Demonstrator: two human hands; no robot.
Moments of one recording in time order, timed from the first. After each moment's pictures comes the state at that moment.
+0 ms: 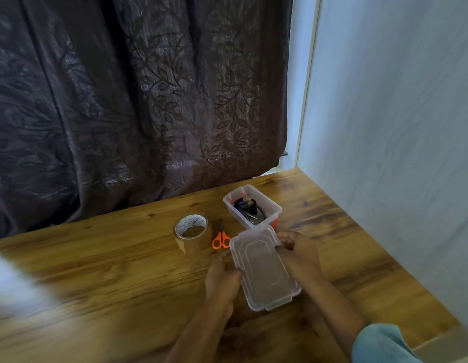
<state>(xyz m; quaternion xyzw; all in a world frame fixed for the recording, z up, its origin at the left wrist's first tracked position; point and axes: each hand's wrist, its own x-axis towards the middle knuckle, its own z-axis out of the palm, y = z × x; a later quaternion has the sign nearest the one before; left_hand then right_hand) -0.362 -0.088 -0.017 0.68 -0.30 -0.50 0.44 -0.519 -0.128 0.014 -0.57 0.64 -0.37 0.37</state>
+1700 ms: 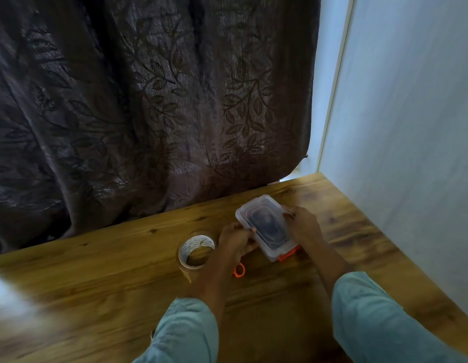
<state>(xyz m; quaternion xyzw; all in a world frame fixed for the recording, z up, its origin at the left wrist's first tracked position) -0.339 -0.253 0.000 0.63 -0.23 -0.60 0.43 -0.524 -0.327 -0.064 -0.50 0.76 -0.29 0.30</state>
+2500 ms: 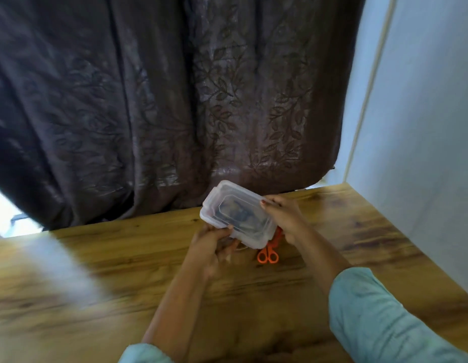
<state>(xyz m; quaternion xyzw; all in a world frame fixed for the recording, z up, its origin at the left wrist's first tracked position) -0.242 -0.117 0.068 0.51 -0.19 -0.58 0.61 -0.390 -0.223 0.060 -0.56 0.52 -0.39 0.51</state>
